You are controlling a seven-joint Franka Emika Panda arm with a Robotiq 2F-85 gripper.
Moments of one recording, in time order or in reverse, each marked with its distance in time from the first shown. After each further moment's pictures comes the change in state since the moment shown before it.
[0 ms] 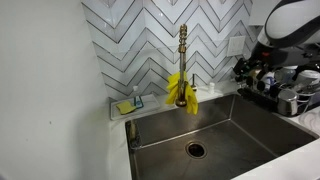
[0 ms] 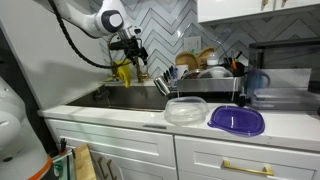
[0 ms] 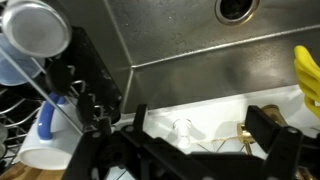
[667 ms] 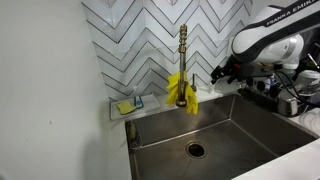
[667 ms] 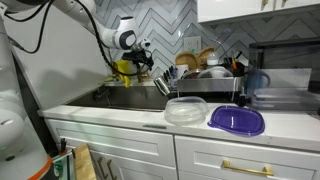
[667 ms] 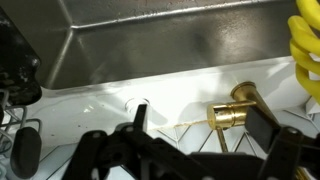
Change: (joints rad) arm 0.049 0.327 0.010 0.195 0.139 0.211 -0.198
